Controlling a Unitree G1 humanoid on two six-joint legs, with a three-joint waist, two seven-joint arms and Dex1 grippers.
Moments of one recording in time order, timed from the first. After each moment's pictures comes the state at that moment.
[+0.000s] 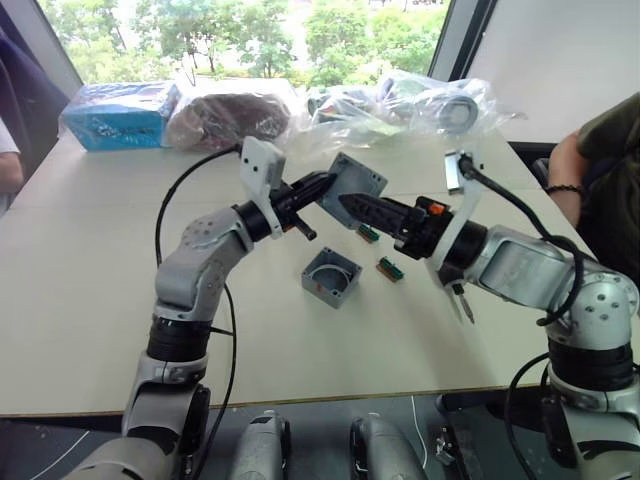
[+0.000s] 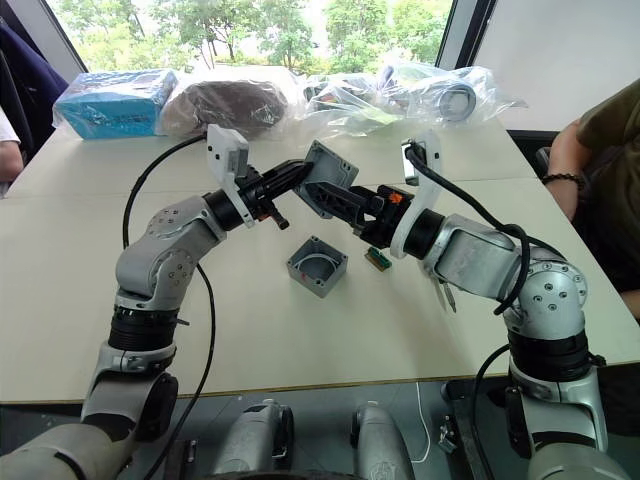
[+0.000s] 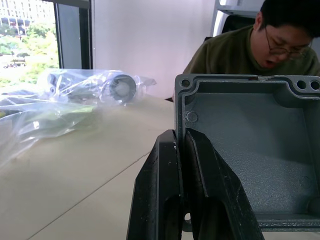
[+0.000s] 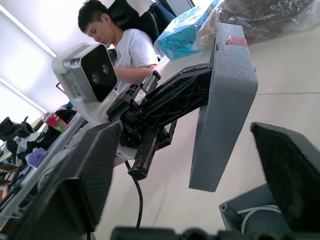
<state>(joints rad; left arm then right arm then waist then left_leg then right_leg) -0.66 0.24 0.01 -0.10 -0.44 0.53 -0.63 -0.57 -0.60 -0.07 -0.41 1.74 0.89 -0.30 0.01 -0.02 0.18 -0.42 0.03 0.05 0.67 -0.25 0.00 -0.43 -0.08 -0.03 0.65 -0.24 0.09</state>
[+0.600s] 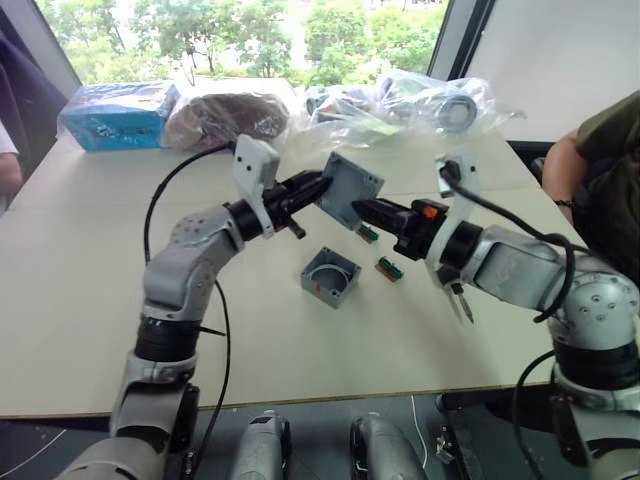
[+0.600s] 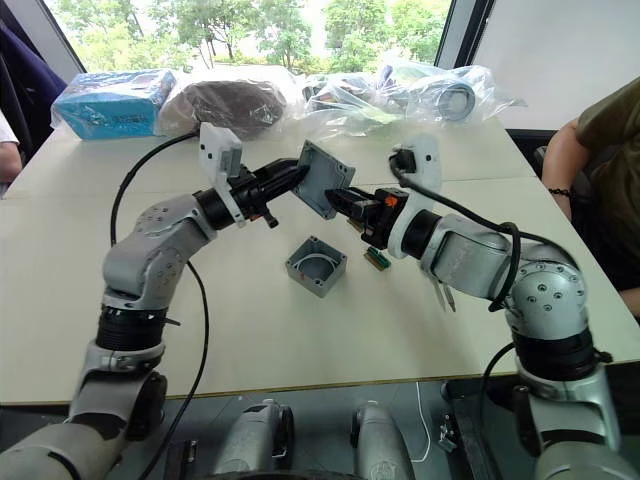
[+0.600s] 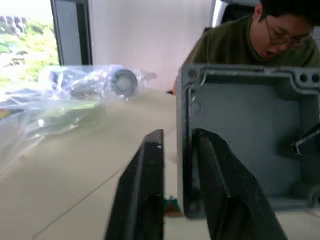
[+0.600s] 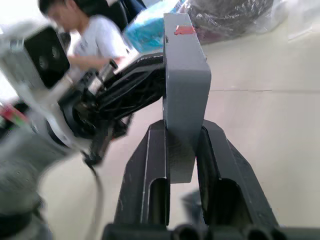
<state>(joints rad) -0.65 0.37 0.01 -0.12 -0.49 0.60 -0.72 -0.61 -0.77 0.02 -0.51 1.46 0.92 -0.21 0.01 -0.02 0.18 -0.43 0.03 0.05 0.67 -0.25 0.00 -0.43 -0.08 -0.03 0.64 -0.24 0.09</state>
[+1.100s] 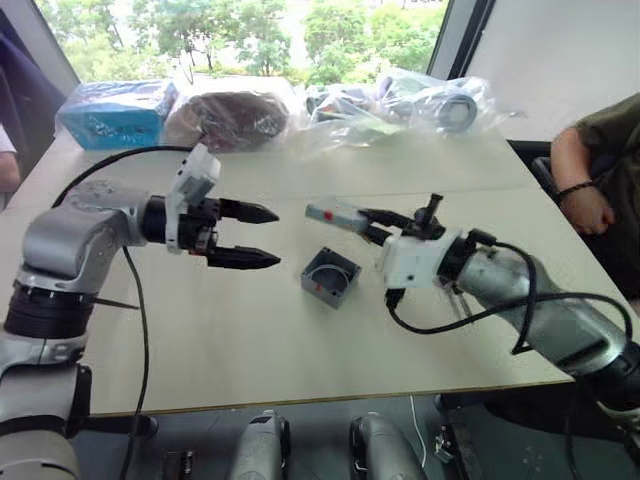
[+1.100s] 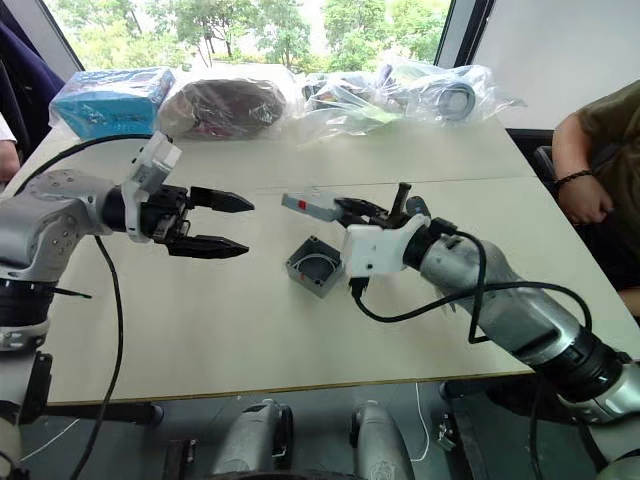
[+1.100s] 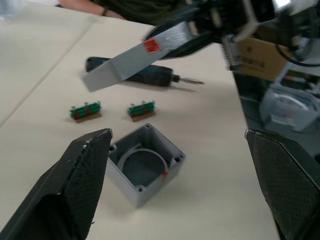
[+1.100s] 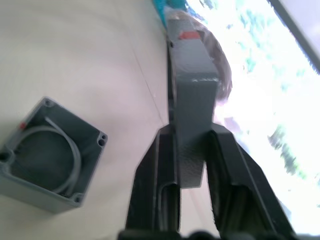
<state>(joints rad) -0.75 0.84 -0.05 -0.02 -0.62 0.72 -1.37 -0.52 -0.98 0.46 -0.43 -0.08 0.08 0.31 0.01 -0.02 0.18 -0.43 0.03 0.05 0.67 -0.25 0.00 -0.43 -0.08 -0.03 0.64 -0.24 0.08</state>
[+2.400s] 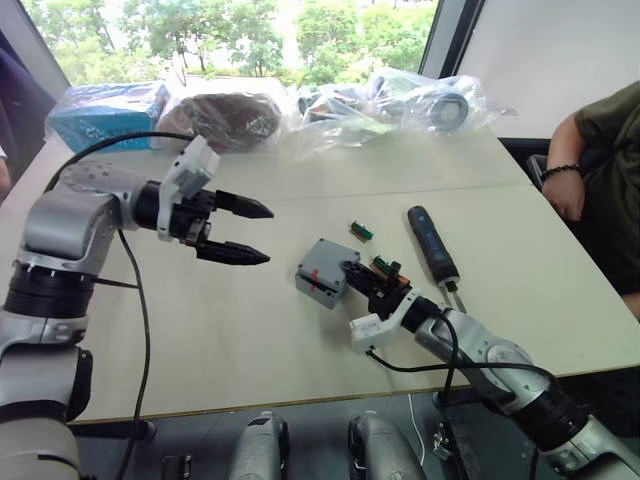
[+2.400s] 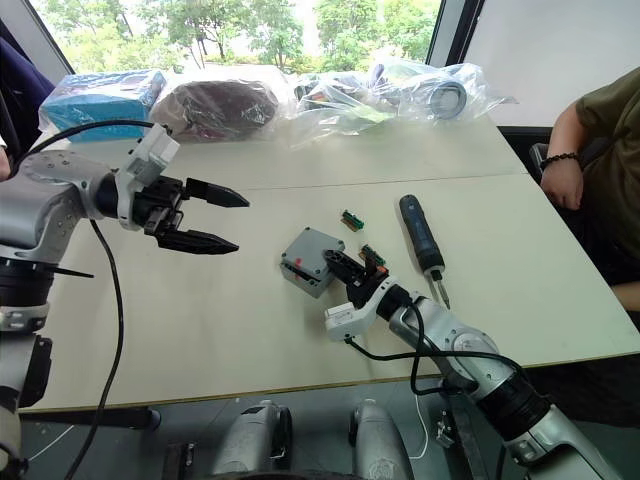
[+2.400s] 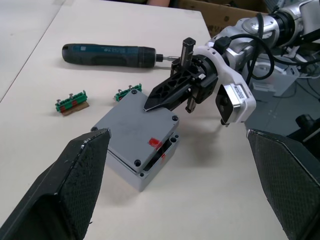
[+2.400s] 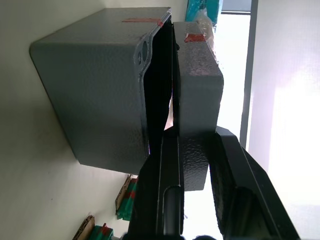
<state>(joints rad) -0.84 0.84 -0.10 0.11 -0.51 0.63 -1.53 -0.28 -0.67 0.48 -0.15 -1.02 -0.24 0.04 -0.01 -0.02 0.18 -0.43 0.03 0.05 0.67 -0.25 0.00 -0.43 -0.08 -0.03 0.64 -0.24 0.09</state>
